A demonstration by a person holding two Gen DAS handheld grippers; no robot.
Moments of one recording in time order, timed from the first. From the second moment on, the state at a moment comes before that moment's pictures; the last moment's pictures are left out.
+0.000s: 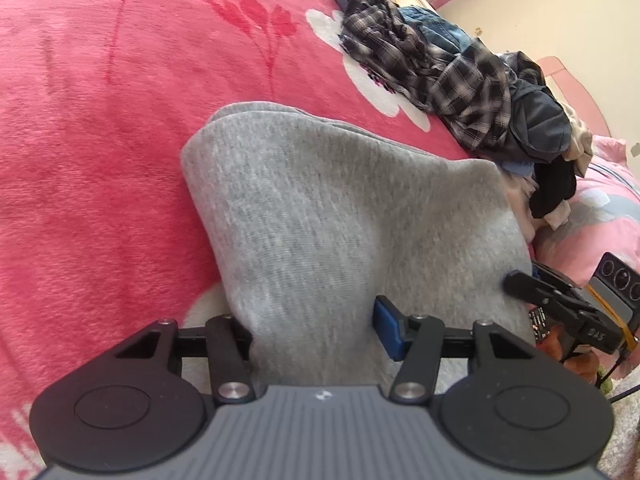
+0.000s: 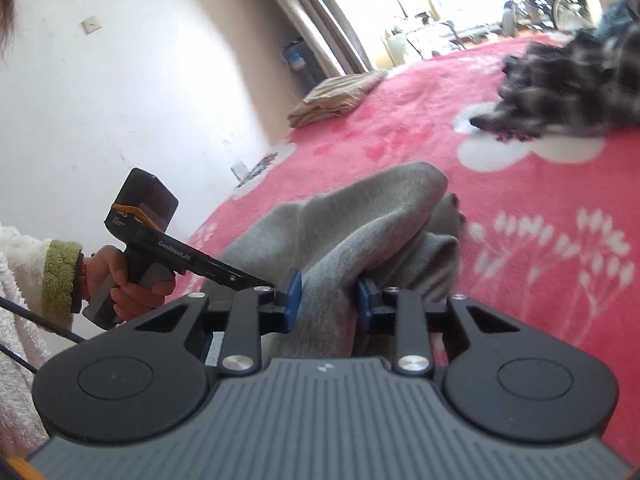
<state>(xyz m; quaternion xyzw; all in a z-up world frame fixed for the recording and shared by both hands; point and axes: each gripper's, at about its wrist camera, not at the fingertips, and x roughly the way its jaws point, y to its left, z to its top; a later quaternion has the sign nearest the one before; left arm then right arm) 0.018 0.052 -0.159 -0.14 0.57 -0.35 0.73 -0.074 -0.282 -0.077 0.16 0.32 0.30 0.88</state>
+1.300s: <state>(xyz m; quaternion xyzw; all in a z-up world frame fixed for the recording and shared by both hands) 0.004 0.042 -0.157 -0.10 0.53 -0.36 0.76 -0.045 -0.329 -0.091 0.25 0.43 0.10 0.86</state>
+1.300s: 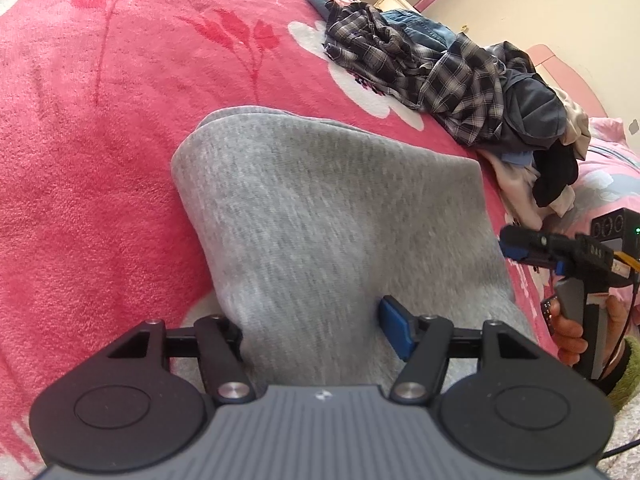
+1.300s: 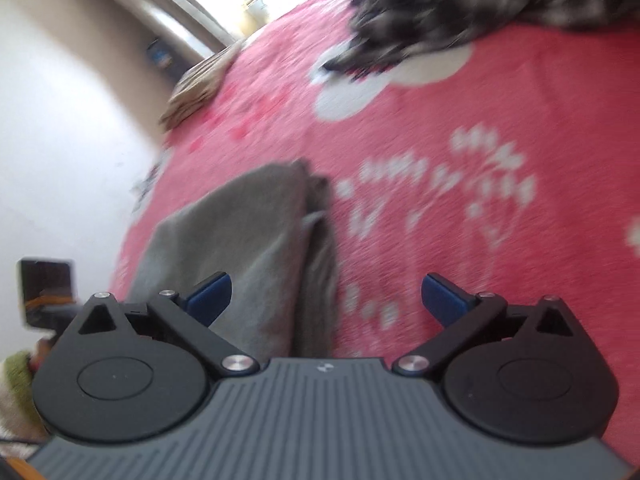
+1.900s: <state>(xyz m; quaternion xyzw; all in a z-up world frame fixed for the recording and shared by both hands) -0.001 0.035 -0.154 -0.08 0.53 -0.35 0.77 -0.058 -0.316 -0.050 0.07 0.31 0.01 0.95</state>
